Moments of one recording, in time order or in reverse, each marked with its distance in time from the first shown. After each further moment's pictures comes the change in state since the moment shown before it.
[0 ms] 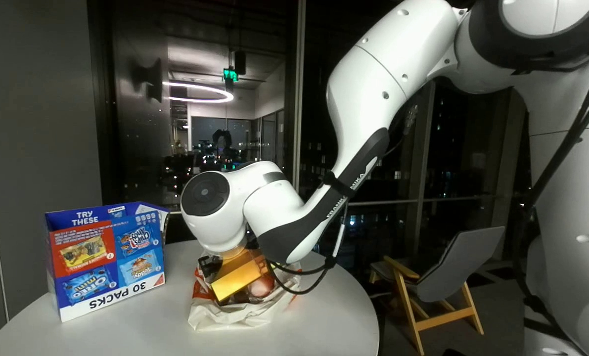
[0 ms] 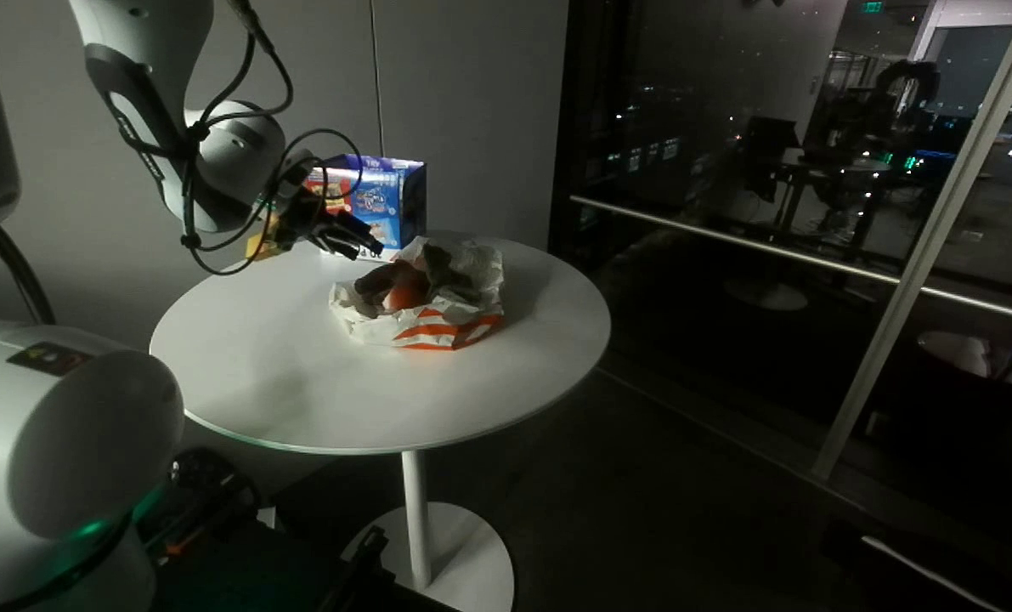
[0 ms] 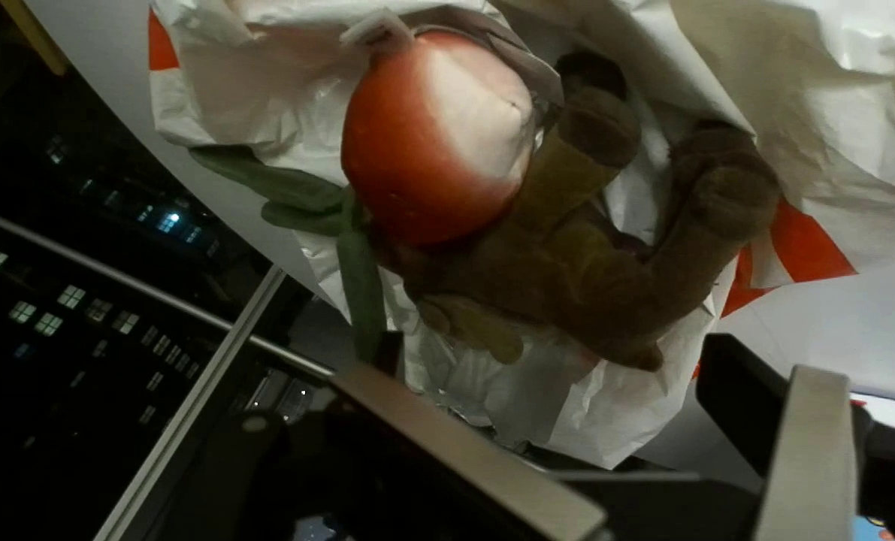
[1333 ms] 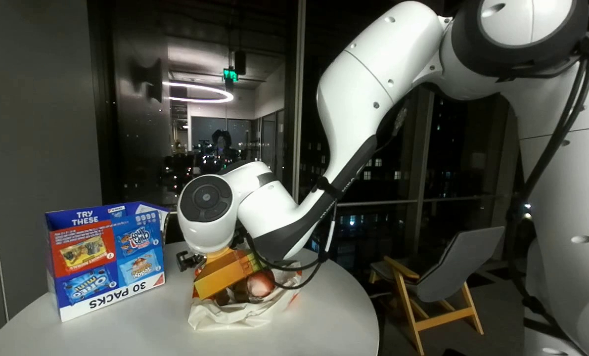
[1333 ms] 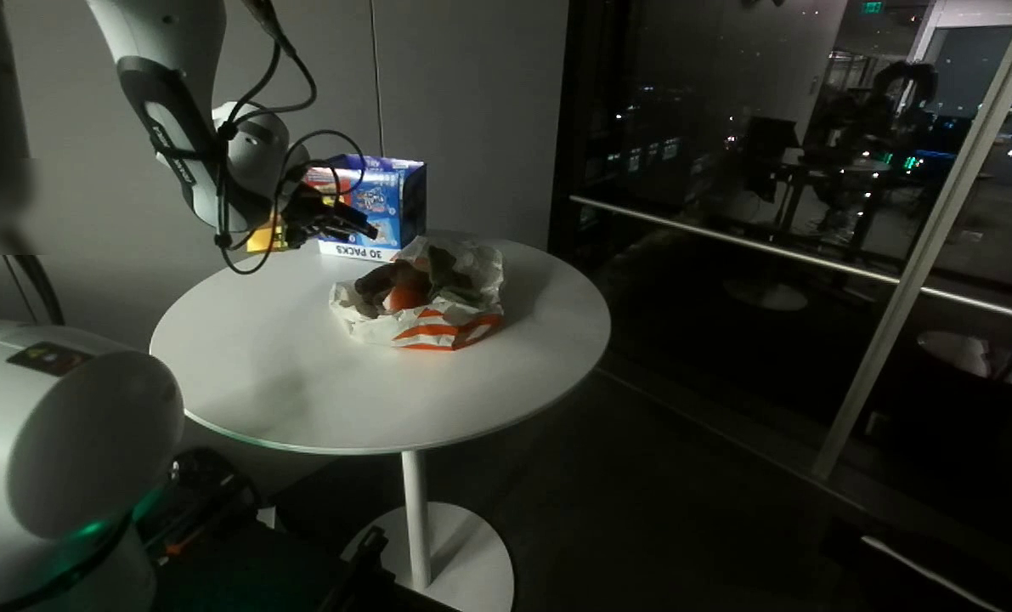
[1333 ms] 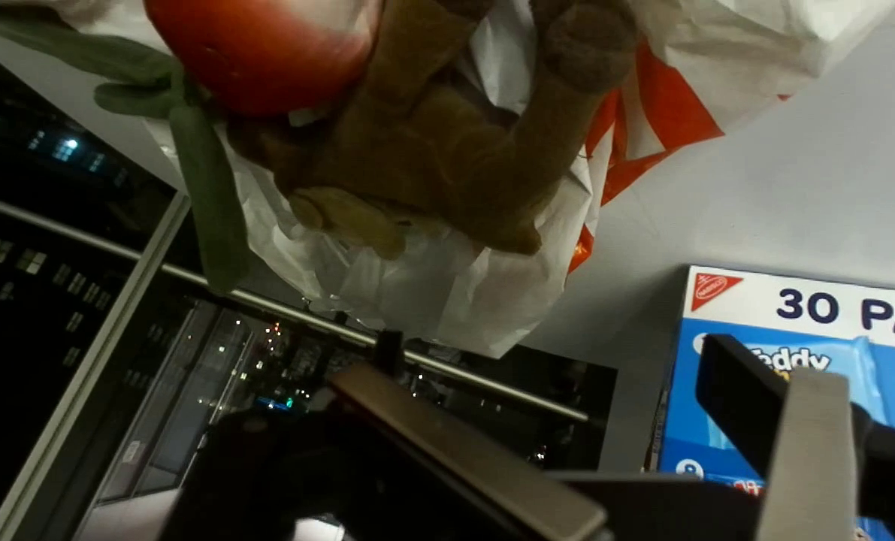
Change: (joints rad) arm -0.001 0.055 0.002 0.071 -0.208 0.111 0.137
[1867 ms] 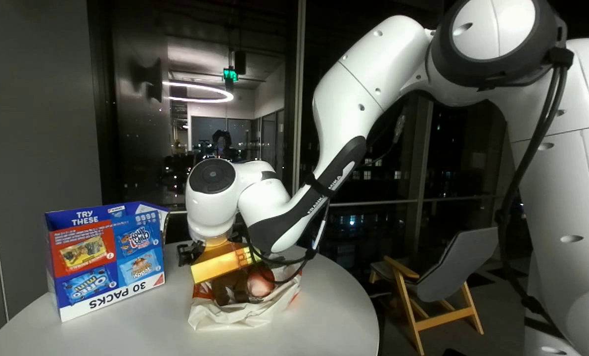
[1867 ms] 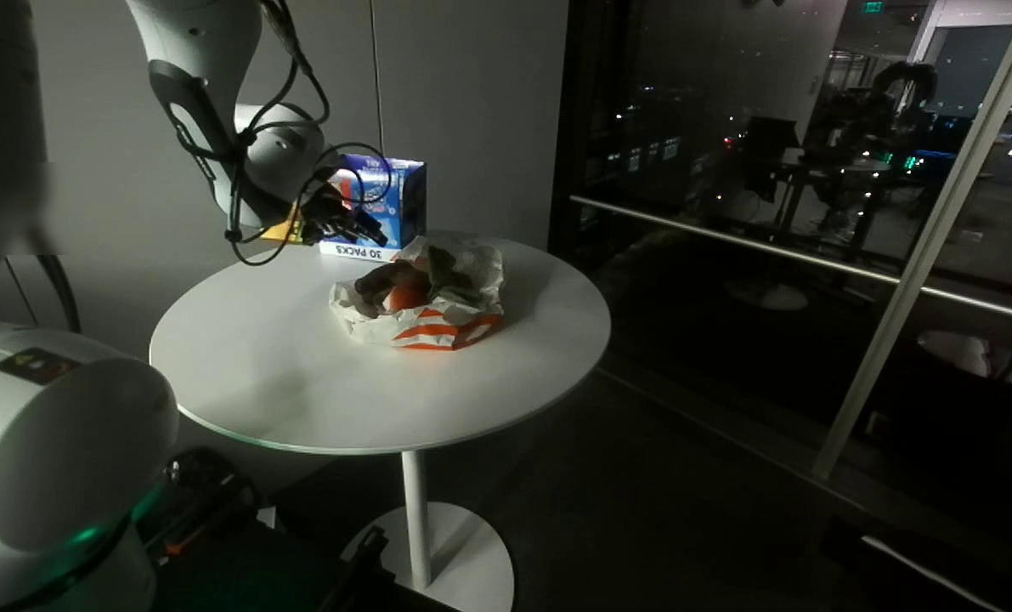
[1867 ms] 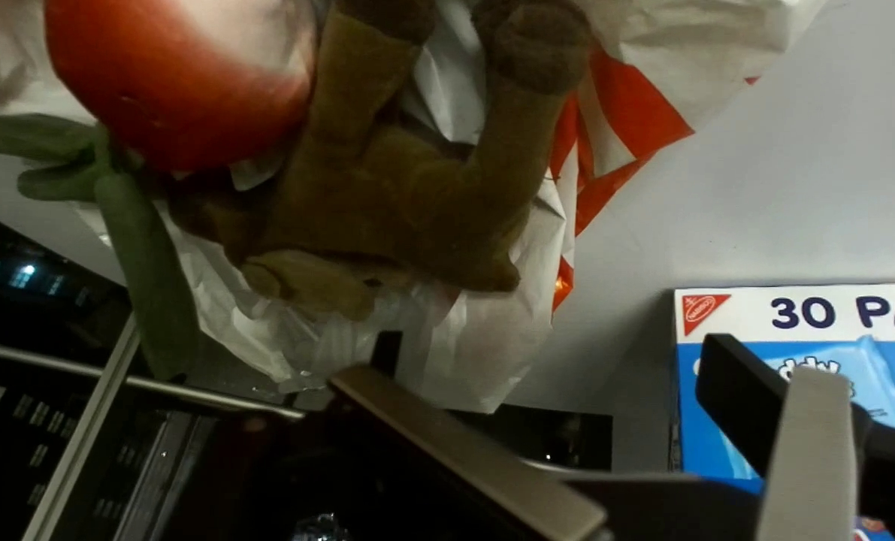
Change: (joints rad) arm -0.064 0.048 -0.021 0.066 0.179 0.154 -0.098
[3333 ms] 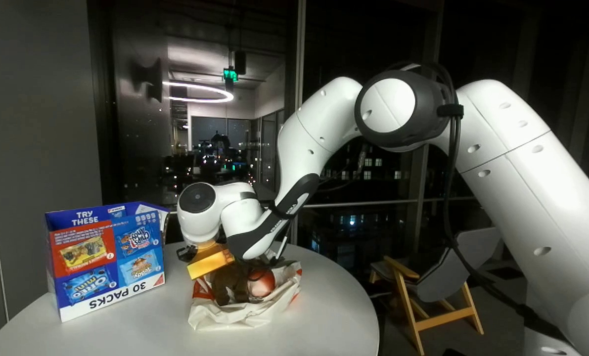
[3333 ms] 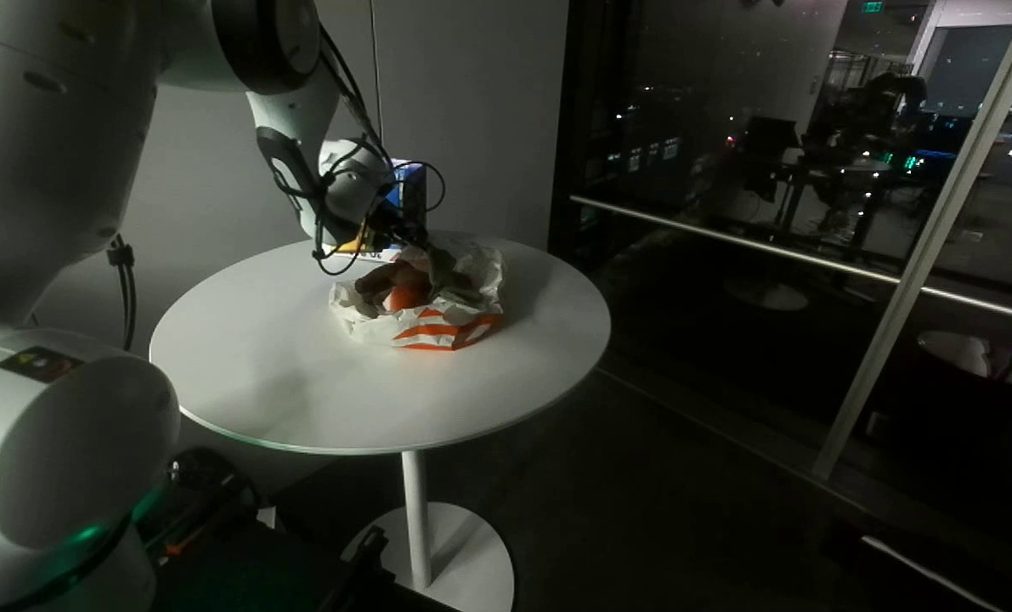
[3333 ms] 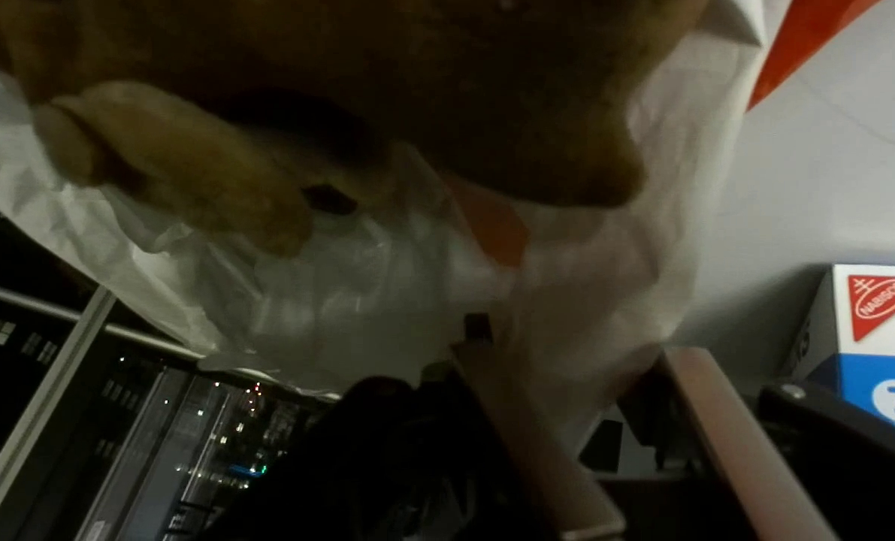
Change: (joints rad) arm 0.013 0.348 -0.123 0.400 -0.056 0.028 -0.140
